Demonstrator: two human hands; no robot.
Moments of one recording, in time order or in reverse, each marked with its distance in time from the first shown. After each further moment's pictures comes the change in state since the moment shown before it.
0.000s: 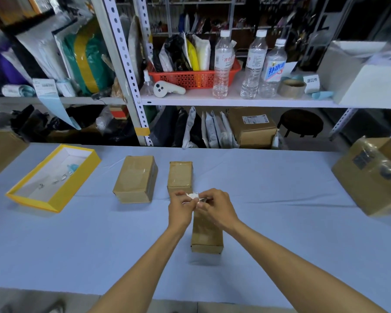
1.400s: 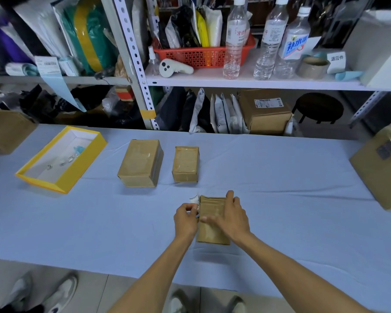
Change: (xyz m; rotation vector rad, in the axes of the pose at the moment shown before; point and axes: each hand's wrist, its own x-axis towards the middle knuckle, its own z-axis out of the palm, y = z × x) left_hand -0.020 -0.060 0.016 -0.015 0.094 -0.209; right_hand -0.028 0.046 0.021 -0.319 -0.111 0.373
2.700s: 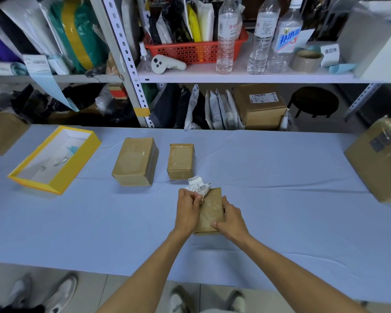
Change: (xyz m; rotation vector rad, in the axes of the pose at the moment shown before) left_hand 0.003 0.018 0.009 0.349 -0.089 0.379; right_hand -0.002 0.029 0.003 0.277 -0.127 -0.045
